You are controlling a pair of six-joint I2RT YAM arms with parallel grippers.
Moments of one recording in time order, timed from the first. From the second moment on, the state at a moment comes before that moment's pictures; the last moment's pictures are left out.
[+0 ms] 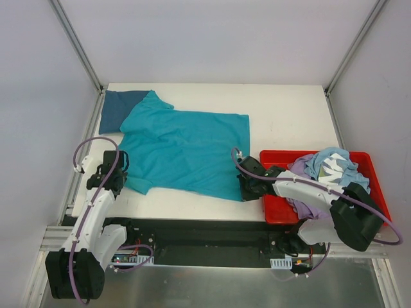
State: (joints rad) left arm 0.01 0.86 0.54 -0.73 -0.48 -1.05; right arm 0.82 1.33 0.68 -0.54 0.04 0.58
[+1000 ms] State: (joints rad) left arm 0.03 0.44 0.51 -1.01 -0.52 -1.27; right arm 0.84 1.23 0.71 -0.70 -0.19 0.46
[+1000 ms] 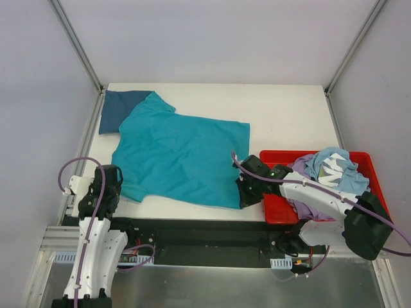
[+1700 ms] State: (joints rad) left arm 0.03 1.00 0.79 -0.67 -0.43 -1.17; right arm 0.66 1.42 0.97 -0.74 -0.10 0.36
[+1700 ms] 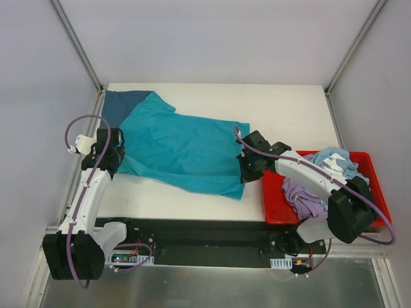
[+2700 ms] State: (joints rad) left arm 0.03 1.26 0.98 -0.57 -0.43 -1.11; right arm 0.51 1.53 1.15 -0.78 -0.19 0.26
